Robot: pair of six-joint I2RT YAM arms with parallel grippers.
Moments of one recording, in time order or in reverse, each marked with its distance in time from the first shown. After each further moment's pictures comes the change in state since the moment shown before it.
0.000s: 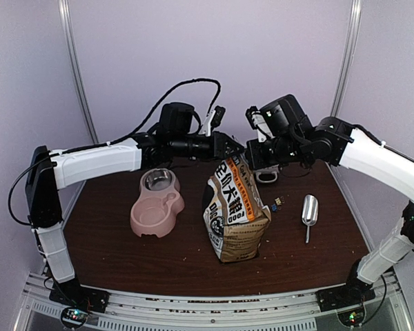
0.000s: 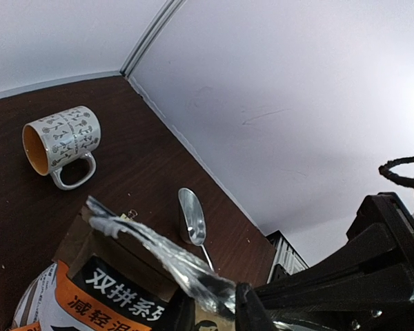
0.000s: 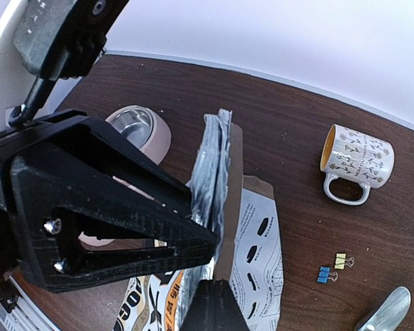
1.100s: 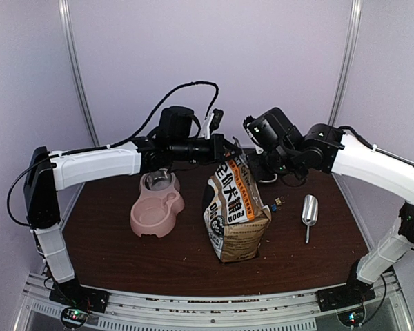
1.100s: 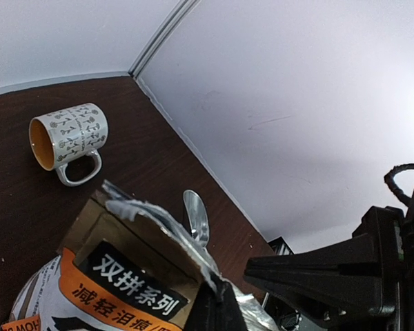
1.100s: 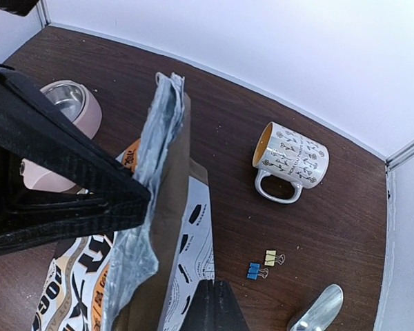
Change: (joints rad) left arm -0.007 -0.008 -0.044 0.045 -0.051 -0.032; right arm 0.066 0.027 -0.027 -0.069 0.278 -0.113
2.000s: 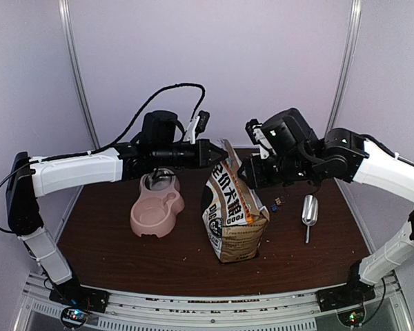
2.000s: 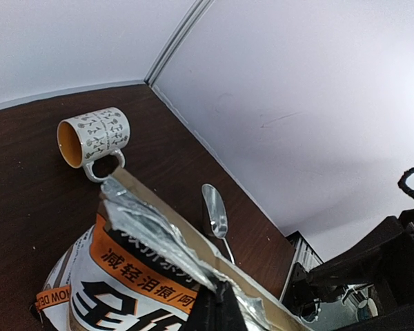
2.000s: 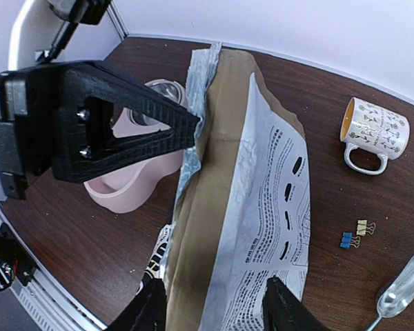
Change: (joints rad) left arm 0.008 -0.162 -0.193 0.028 -0.043 0.077; right arm 0.087 -0.154 -0.079 0.024 -0.229 0.220
